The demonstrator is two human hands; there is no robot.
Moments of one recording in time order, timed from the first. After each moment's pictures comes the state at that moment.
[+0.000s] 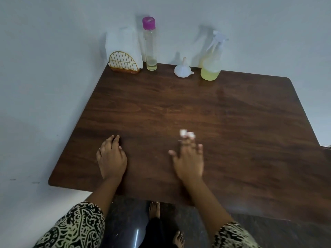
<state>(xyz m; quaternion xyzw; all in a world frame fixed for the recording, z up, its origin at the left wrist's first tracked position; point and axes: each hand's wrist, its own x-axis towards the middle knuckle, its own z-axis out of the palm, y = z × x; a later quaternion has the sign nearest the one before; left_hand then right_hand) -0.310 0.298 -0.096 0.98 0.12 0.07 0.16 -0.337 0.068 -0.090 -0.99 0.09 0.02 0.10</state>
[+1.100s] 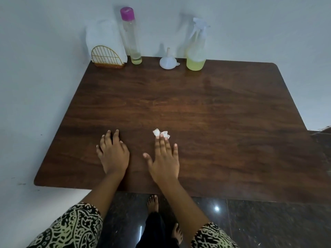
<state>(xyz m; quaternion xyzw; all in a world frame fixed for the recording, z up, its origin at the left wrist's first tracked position) -0.314 0.248 -0.098 0.98 0.13 0.04 0.14 -0.363 0.104 -0.085 -0.99 0.05 0.09 0.14</state>
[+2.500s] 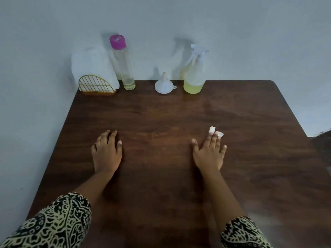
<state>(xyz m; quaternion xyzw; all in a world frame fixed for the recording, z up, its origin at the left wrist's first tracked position) -0.161 0.267 -0.087 0.99 0.02 0.01 0.11 -0.233 -0.022 -0.082 -0.93 0.34 0.10 0.14</state>
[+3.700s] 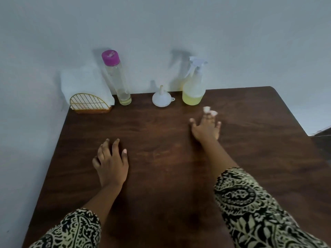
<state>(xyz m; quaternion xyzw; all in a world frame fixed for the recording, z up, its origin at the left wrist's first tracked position) -0.124 0.244 -0.099 0.99 0.03 0.06 0.10 -0.090 -0.063 -0.074 -0.93 0.32 0.12 0.13</state>
